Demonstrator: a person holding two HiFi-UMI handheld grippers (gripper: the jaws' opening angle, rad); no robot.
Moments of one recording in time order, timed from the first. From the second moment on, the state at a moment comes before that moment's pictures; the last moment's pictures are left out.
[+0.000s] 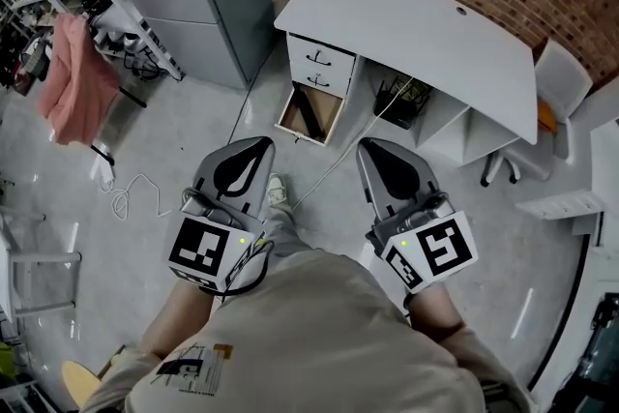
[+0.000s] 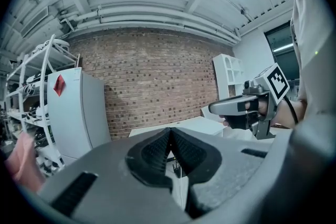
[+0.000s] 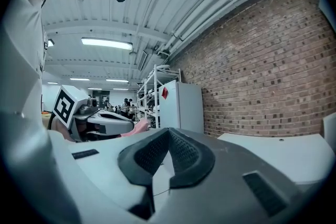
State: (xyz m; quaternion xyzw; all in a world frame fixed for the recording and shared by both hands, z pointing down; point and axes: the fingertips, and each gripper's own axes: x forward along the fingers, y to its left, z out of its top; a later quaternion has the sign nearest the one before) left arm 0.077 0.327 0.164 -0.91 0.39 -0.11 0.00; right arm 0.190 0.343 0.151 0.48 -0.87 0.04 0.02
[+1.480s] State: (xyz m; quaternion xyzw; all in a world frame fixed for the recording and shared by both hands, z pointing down) left arm -0.052 -0.065 0.175 -0.94 0.34 -0.09 -0.03; right arm 0.046 -0.050 0.166 0.51 -0.85 0.05 0.09
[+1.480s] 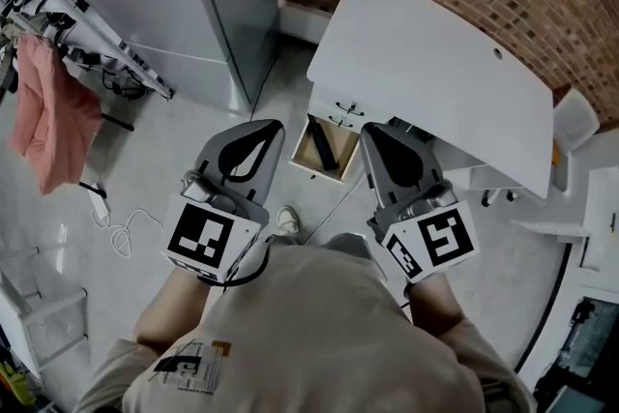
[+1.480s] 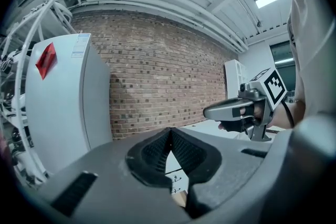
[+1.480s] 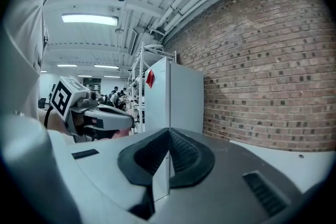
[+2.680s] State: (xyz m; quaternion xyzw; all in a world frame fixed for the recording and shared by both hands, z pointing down) left arm -0.006 -0.121 0.197 -0.91 0.39 -0.11 -0.06; right arm 0.079 -0.105 0.192 0.45 -0.89 0.06 0.09
